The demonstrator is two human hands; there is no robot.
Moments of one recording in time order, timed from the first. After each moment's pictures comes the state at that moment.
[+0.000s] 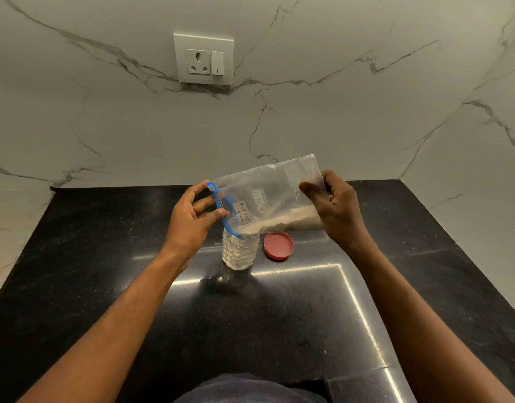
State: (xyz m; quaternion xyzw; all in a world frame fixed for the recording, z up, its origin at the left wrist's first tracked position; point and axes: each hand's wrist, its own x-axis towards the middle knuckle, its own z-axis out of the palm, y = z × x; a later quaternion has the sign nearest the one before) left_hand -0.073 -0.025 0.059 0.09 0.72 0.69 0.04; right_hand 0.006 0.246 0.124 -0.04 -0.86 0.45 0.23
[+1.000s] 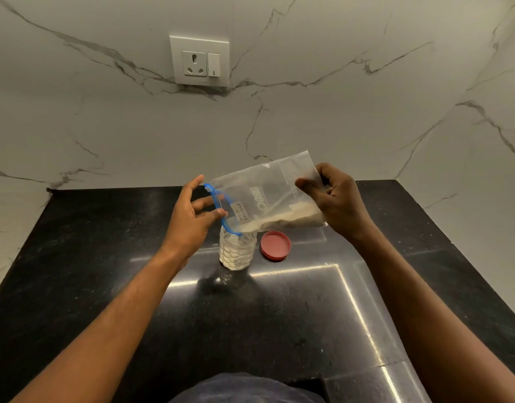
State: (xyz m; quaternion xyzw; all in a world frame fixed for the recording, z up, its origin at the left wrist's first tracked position) left_hand -0.080 -0.019 0.055 0.11 0.74 0.66 0.04; right_hand 0.008 0.253 0.147 -0.01 -0.87 0.45 0.20
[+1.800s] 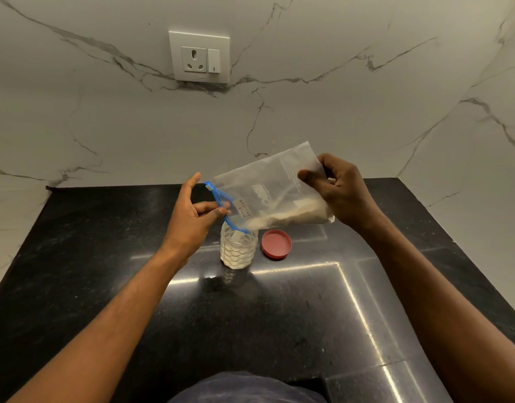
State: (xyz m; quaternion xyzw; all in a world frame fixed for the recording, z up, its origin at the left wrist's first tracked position) left_hand -0.080 -0.018 0.052 0.10 0.73 0.67 0.06; right_hand 0.002 0.258 0.165 0.01 -0.88 0.44 0.16
